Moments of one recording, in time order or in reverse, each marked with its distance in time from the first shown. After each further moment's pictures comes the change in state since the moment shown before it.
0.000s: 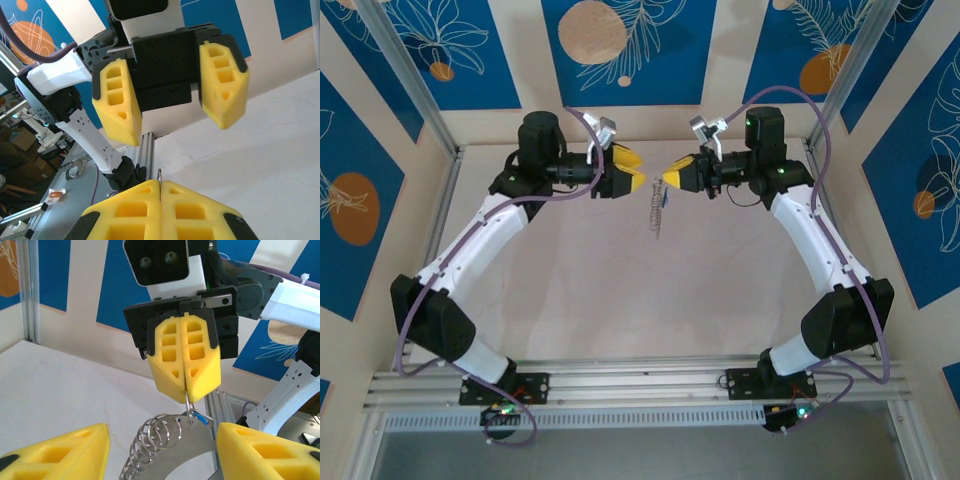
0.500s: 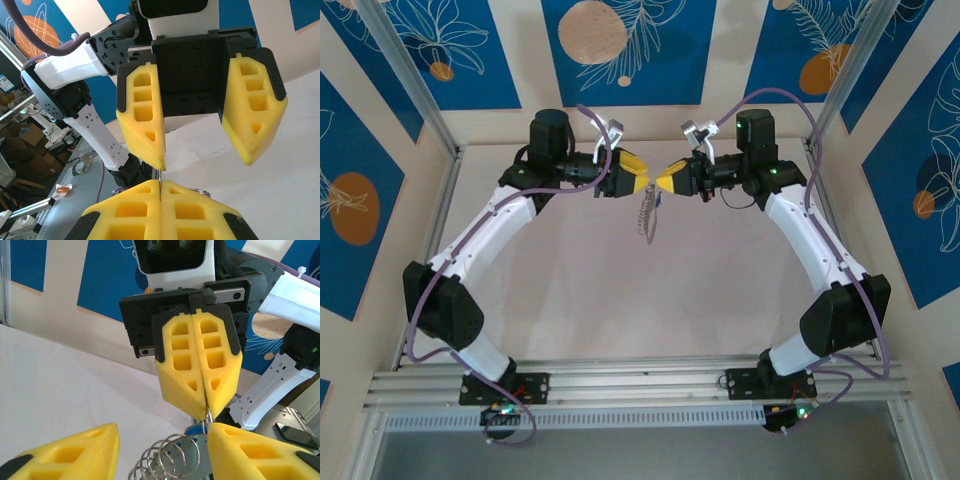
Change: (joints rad) left arm 0.000 0.064 0.040 -0.038 0.079 -0.016; right arm 0.035 0.015 0.000 -0.006 0.005 -0.005
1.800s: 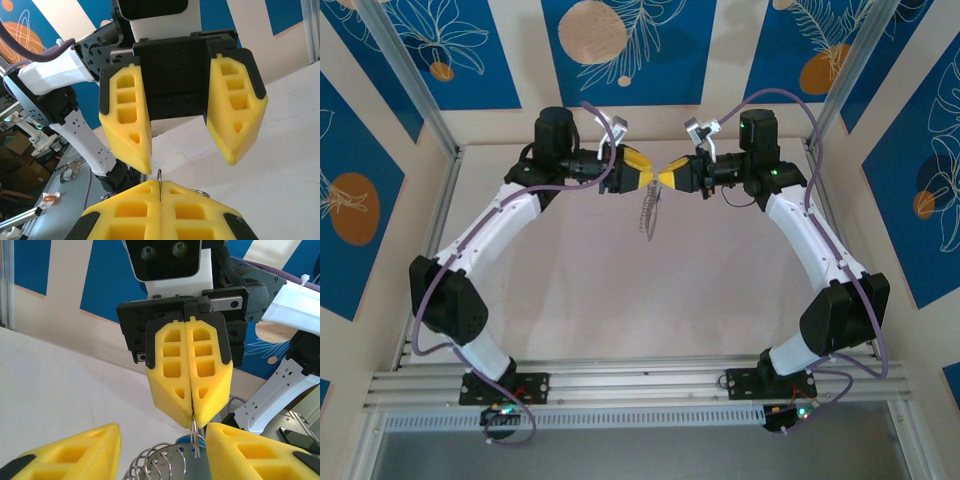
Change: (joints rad) left arm -0.015 0.041 0.025 0.040 -0.015 -0.026; right arm -0.023 0.000 -0.029 0.077 0.041 0.049
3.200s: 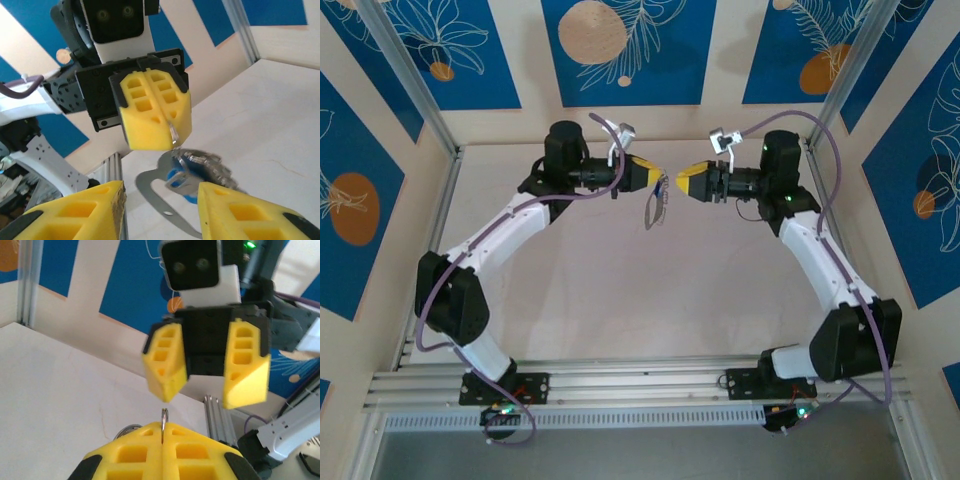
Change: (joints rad) left arm -0.045 -0.005 -0.148 0.271 -0.144 -0.161; right arm -0.082 -0.185 -0.303 0.312 0.164 0.262
